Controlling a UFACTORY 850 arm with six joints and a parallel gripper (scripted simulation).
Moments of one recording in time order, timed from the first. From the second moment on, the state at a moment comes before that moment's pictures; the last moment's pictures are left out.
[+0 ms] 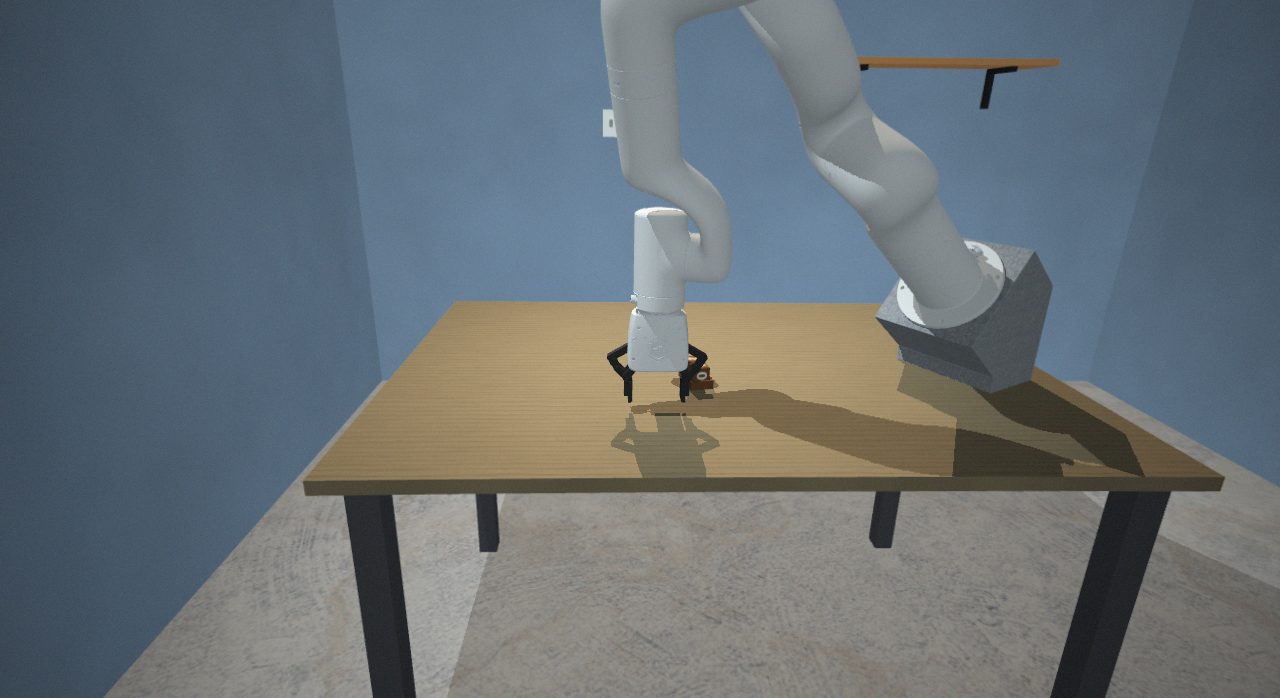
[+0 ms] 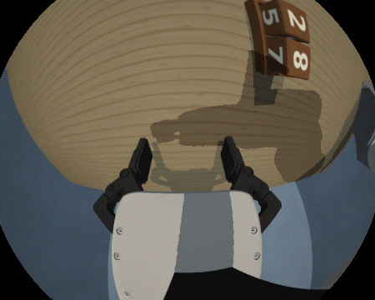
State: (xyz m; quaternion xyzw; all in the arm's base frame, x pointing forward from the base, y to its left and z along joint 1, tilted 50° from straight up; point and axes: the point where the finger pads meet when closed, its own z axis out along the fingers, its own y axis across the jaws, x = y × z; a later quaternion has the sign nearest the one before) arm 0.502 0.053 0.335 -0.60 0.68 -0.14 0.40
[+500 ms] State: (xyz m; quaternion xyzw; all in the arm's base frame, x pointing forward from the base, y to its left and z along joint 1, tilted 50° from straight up) arm 0.485 0.046 0.350 -0.60 0.68 -0.14 0.40
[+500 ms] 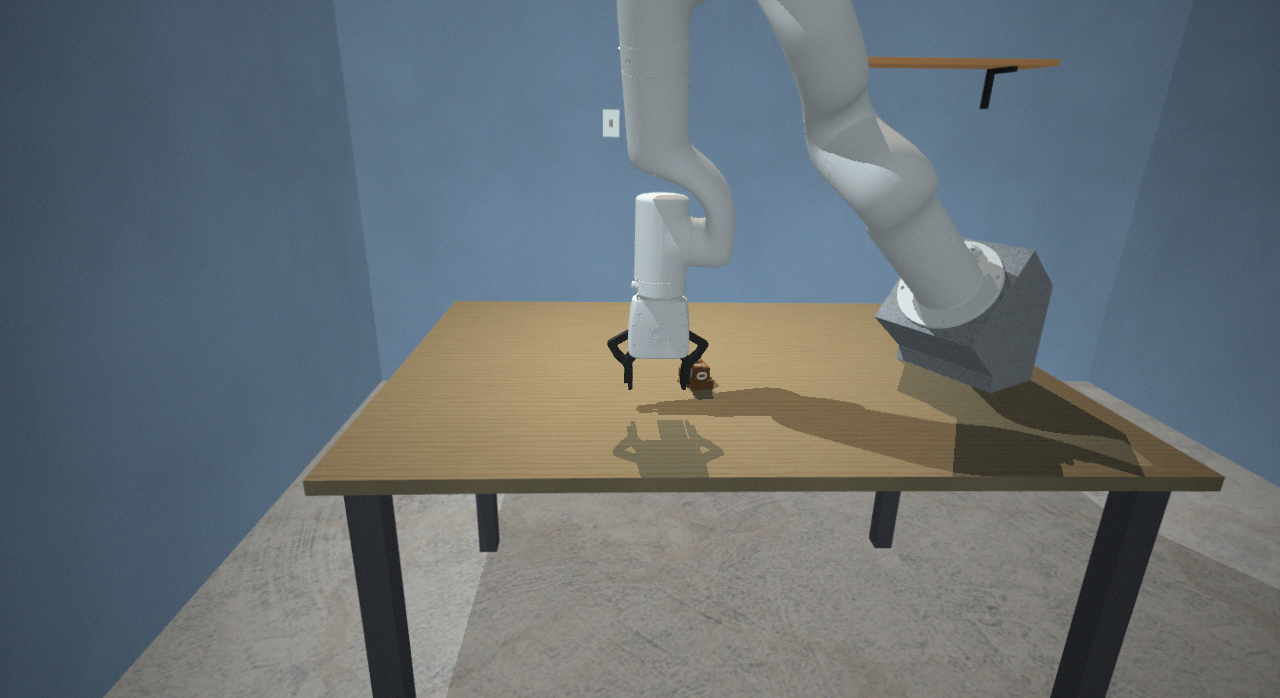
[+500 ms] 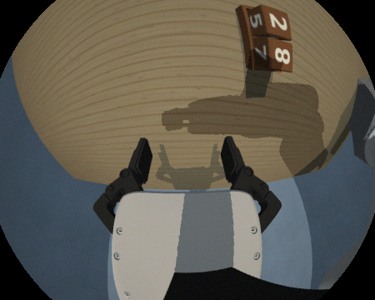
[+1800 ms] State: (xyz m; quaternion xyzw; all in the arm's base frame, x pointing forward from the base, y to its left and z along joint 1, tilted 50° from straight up) arm 0.482 -0.013 0.342 -0.44 0.79 -0.05 0.42
